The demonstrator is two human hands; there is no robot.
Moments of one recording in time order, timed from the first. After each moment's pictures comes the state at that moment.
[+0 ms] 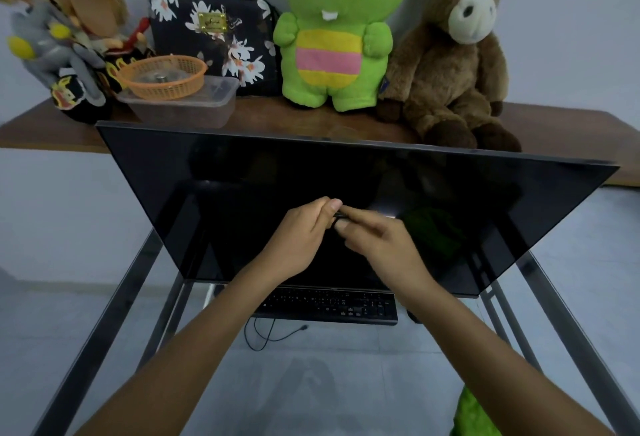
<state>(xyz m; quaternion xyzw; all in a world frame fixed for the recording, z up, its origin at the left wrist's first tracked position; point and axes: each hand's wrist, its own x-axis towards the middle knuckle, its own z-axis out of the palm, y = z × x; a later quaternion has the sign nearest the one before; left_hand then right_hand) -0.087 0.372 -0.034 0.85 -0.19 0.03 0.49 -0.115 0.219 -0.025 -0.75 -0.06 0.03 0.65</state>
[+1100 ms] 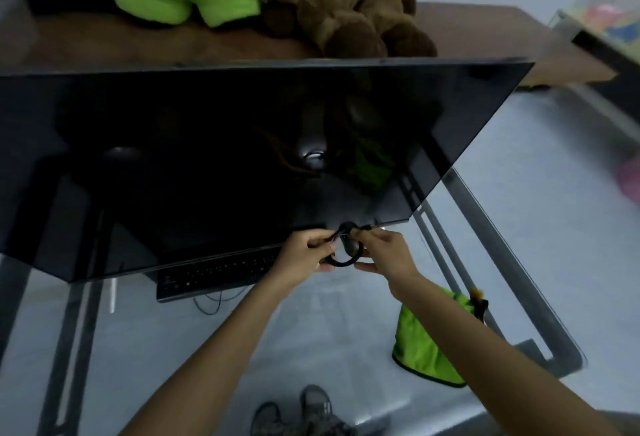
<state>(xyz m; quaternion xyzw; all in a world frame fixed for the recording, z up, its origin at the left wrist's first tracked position) -0.087 0.239 -0.185 0.69 -0.03 -0.30 0.66 -0.132 0.090 -0.158 -0.69 0.34 0.05 0.64</state>
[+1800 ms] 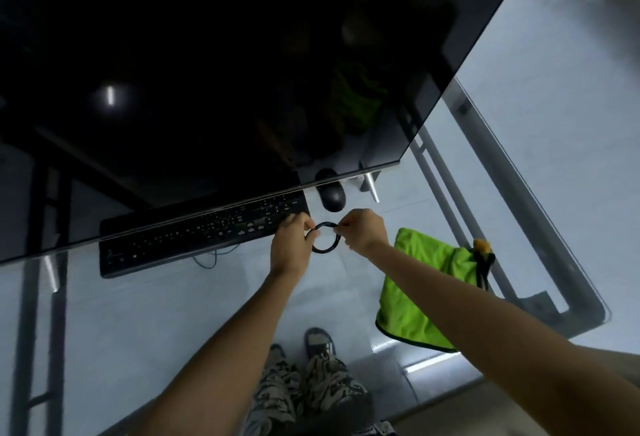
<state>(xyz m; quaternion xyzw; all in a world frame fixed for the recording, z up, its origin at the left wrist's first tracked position) -0.096 0.169 -0.351 0.92 -0.07 -0.13 0.35 -0.113 0.021 -0.327 -0.85 0.32 0.16 0.40</state>
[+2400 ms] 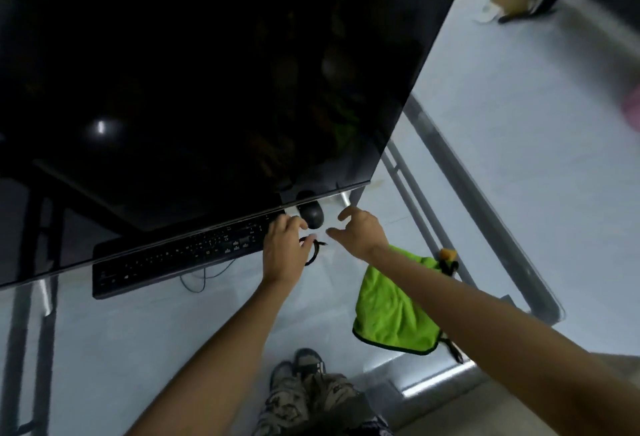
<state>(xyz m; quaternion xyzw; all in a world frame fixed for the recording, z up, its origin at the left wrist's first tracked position) -0.104 0.148 -0.306 0.94 -0.14 -0.03 0.32 -0.128 -0.009 -0.264 -0.90 0.26 0.13 0.34</state>
